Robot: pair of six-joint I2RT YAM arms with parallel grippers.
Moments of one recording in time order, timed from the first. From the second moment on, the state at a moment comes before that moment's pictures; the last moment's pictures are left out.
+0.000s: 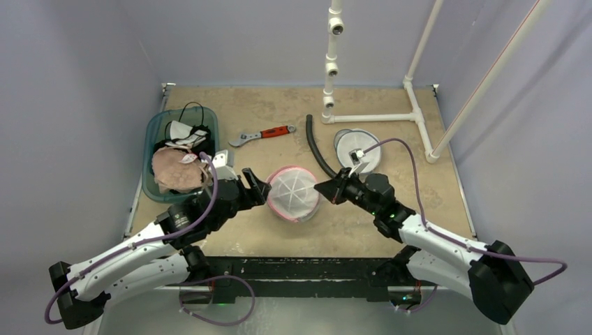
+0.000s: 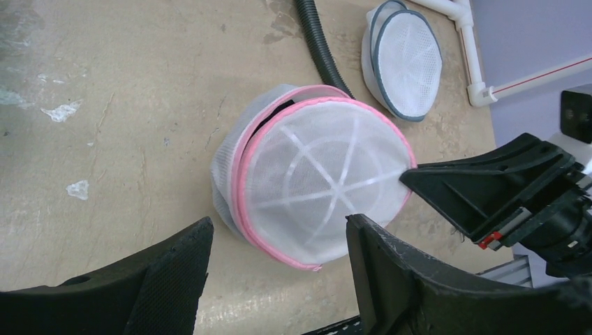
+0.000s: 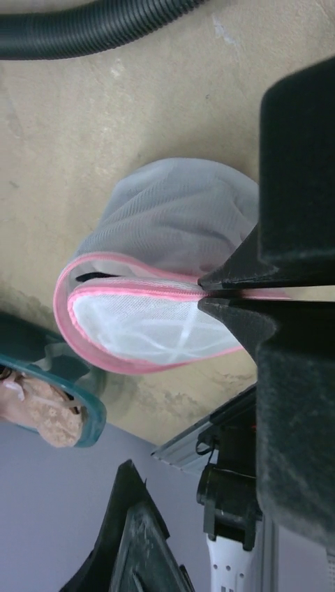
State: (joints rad) left arm -0.96 0.72 0.71 -0.50 -0.51 -0.91; right arm 0.67 1.01 0.36 0.40 -0.19 0.71
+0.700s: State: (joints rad) left arm -0.96 0.76 0.71 -0.52 -0.57 -0.91; right arm 0.81 0.69 0.37 0.45 -0.37 0.37
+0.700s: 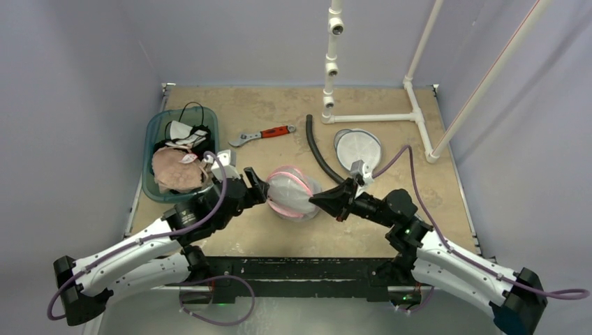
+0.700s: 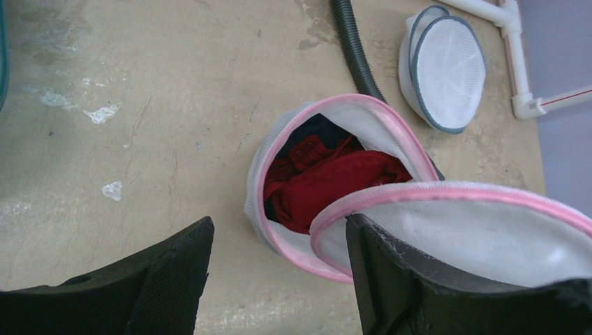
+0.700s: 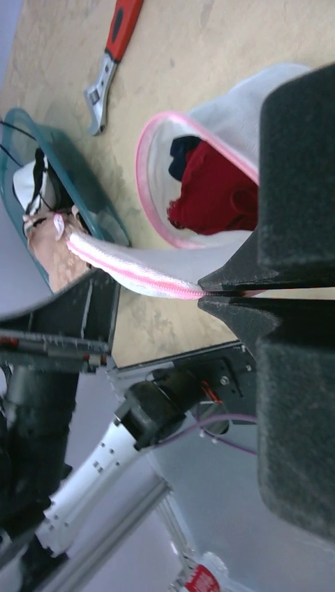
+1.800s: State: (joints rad) left arm -0.96 0.85 0.88 -0.47 -0.66 -0.70; right arm 0.90 0.59 0.37 0.29 -0.22 0.46
